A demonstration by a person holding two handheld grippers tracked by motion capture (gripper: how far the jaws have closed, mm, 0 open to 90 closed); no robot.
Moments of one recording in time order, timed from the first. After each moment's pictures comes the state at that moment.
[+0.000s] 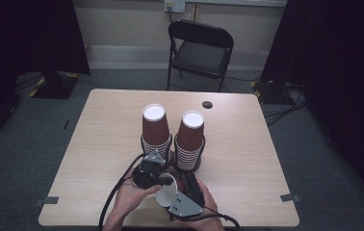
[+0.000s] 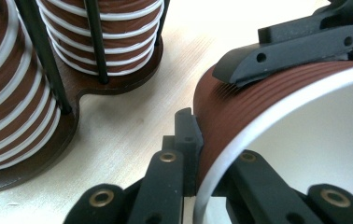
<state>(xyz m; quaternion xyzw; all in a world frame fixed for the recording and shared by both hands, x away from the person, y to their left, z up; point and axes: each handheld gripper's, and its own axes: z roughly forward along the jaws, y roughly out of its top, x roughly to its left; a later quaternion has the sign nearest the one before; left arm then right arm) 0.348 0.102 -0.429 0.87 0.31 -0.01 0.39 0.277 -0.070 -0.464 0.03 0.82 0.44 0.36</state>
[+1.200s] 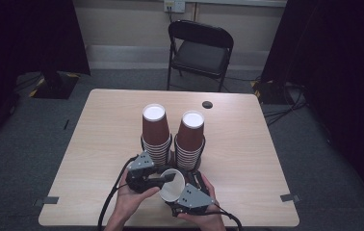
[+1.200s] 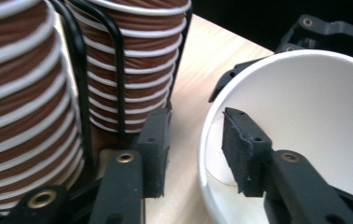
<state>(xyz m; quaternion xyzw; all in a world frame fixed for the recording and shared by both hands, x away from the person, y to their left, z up) 0.331 0.120 -0.432 0.79 0.30 0.07 0.53 0.286 -0.085 -0.460 0.10 0.81 0.50 0.31</state>
